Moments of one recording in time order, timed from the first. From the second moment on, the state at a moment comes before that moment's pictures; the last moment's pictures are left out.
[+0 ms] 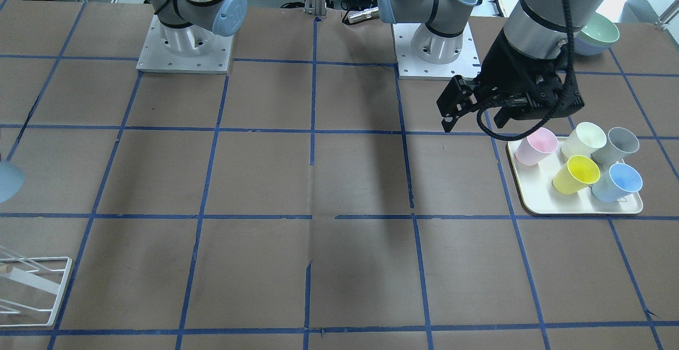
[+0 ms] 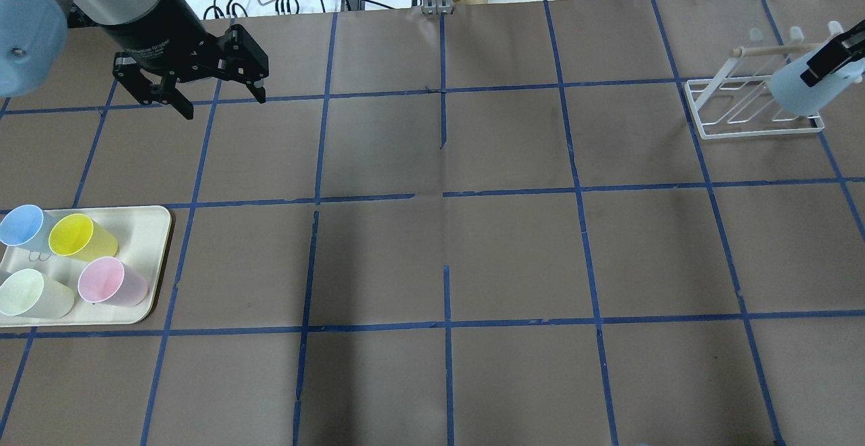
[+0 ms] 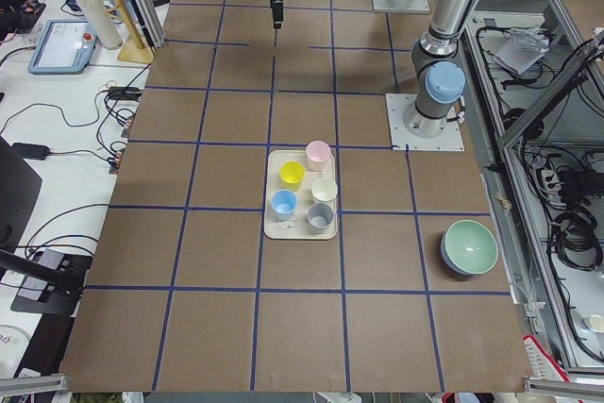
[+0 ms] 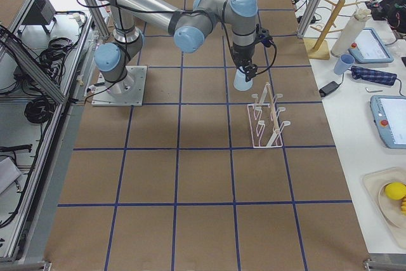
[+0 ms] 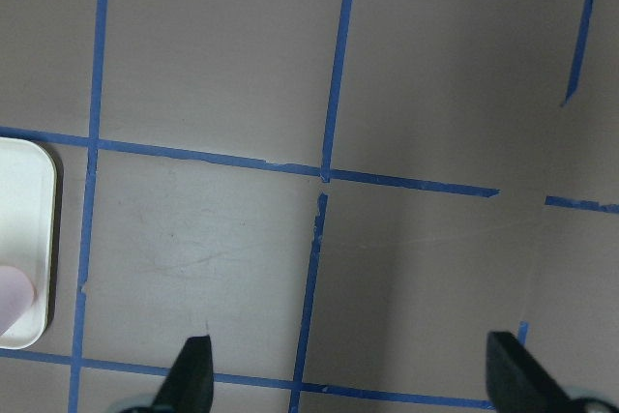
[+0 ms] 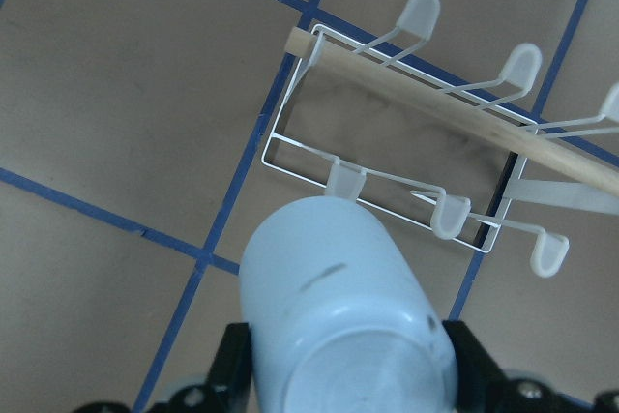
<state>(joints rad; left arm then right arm) -1.48 -1.61 -1.53 -1.54 1.47 -0.08 1.10 -1.46 1.58 -1.80 -1.49 -0.93</state>
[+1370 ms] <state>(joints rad) -1.19 -1.56 -1.77 -1.64 0.70 0.20 1.50 -1.53 1.59 -1.61 -0.49 -0.25</state>
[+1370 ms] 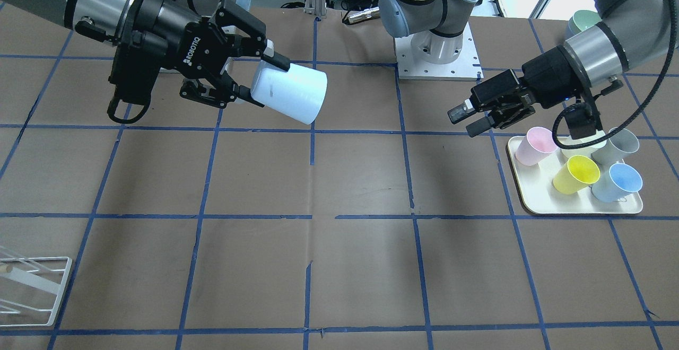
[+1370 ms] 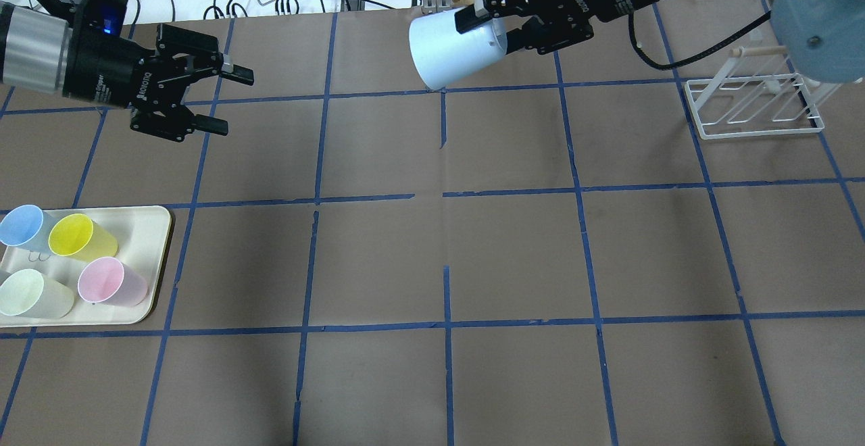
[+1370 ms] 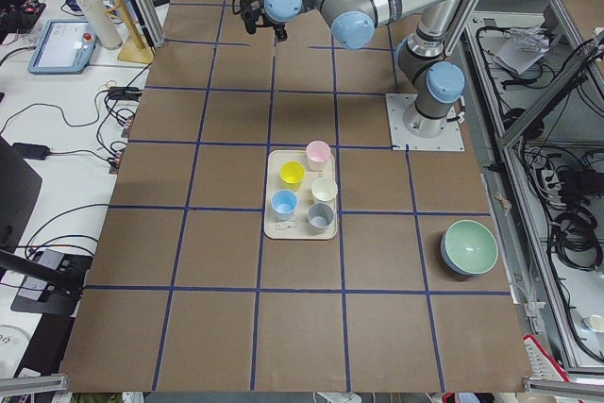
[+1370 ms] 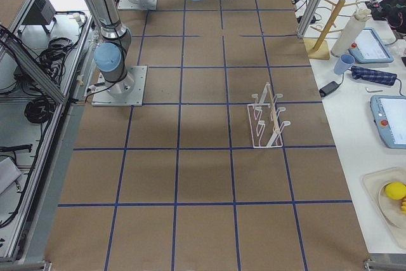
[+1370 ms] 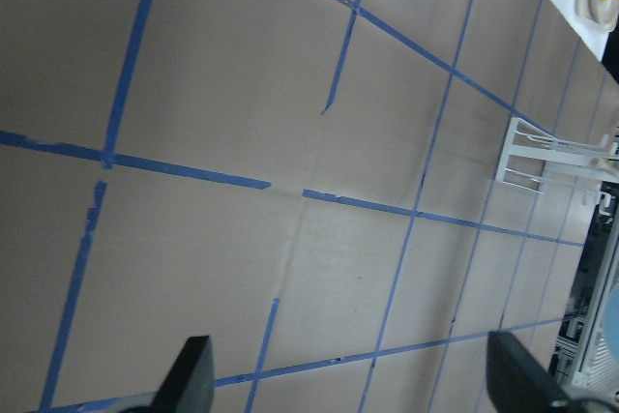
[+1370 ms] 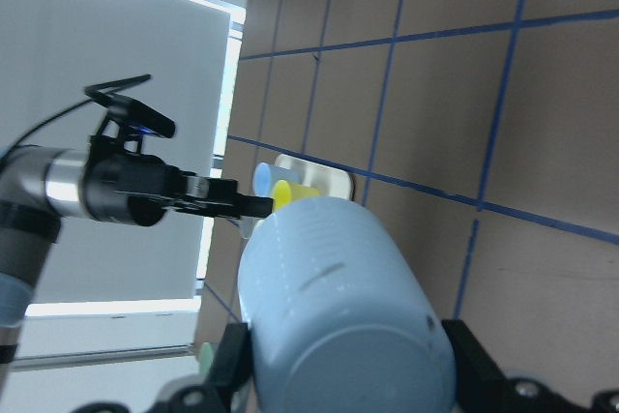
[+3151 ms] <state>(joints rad) -1.39 -1.53 -1.80 -1.45 0.23 0.11 1.55 -1.46 1.77 -1.61 -0.07 -0.21</state>
